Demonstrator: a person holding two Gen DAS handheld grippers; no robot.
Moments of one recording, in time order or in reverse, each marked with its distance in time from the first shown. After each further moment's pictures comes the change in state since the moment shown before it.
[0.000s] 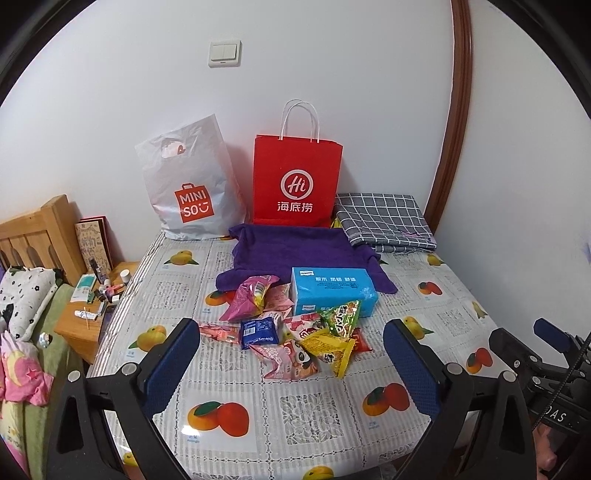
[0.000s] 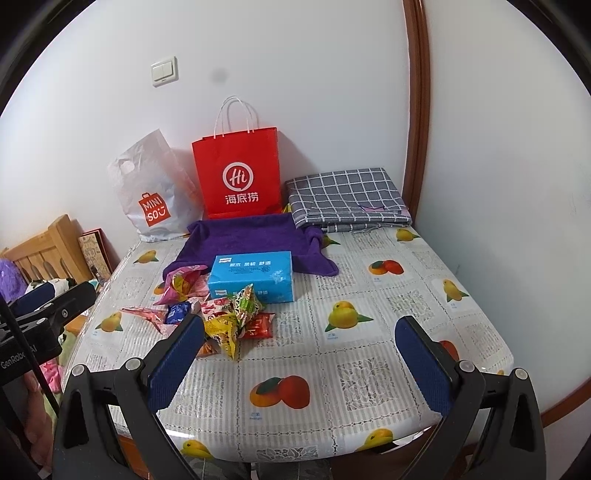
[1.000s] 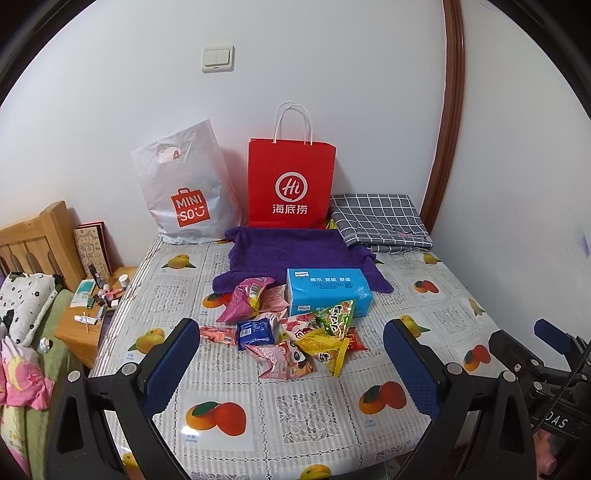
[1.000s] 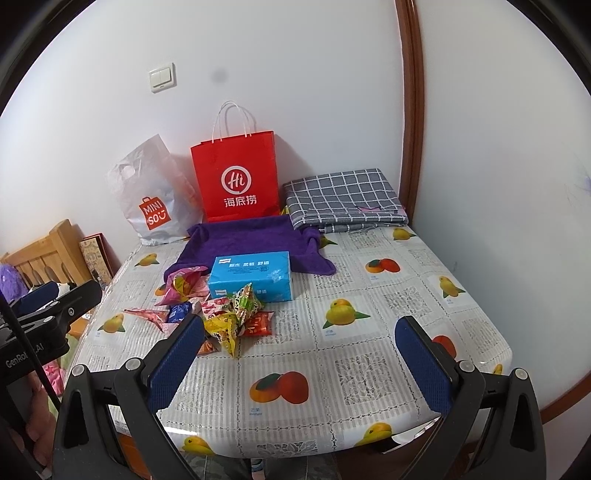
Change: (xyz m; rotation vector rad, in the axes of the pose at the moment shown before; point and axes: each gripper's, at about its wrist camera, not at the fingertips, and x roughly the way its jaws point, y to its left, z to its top) left arm -0.007 -0.005 -0.004 0.014 -0.013 -0.006; right arm -0.011 -0.003 -0.006 0.017 -0.014 0.004
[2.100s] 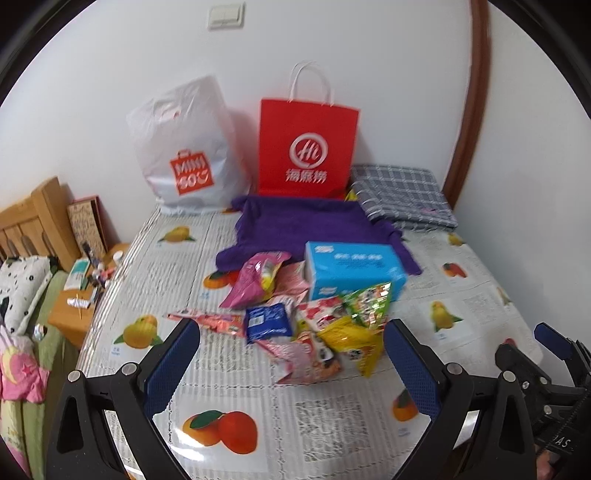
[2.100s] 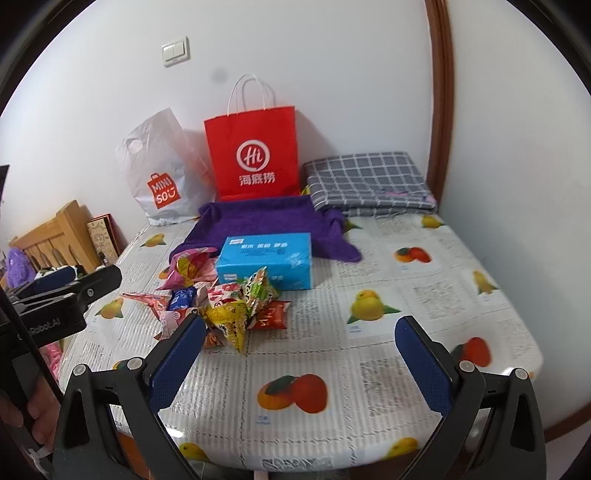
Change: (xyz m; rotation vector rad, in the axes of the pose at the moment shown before) left arm 0.084 0.025 -0.010 -0.019 0.113 0.033; right arm 0.071 0.018 -0.019 -0.041 0.060 0.085
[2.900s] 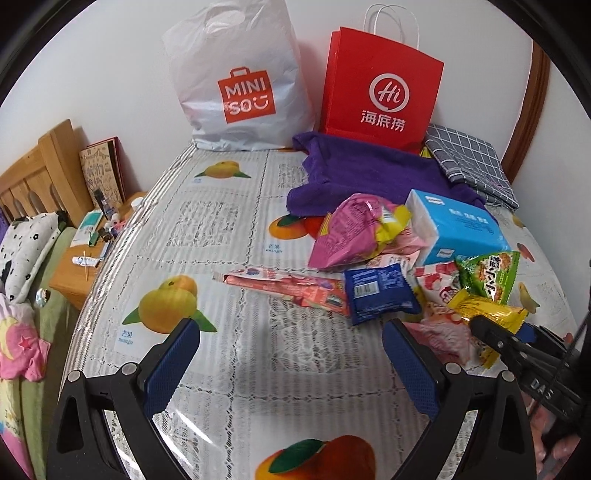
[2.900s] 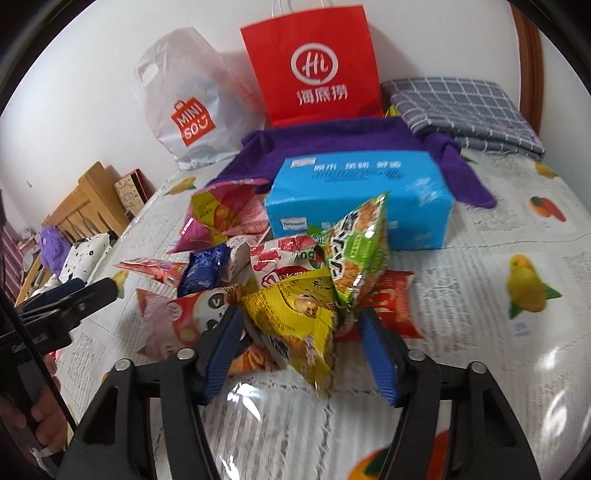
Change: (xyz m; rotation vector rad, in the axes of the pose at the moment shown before) left arm 0.099 0.095 -0.030 -0.069 0.138 0.070; right arm 0.174 0.064 -0.024 0.003 0.213 0.219
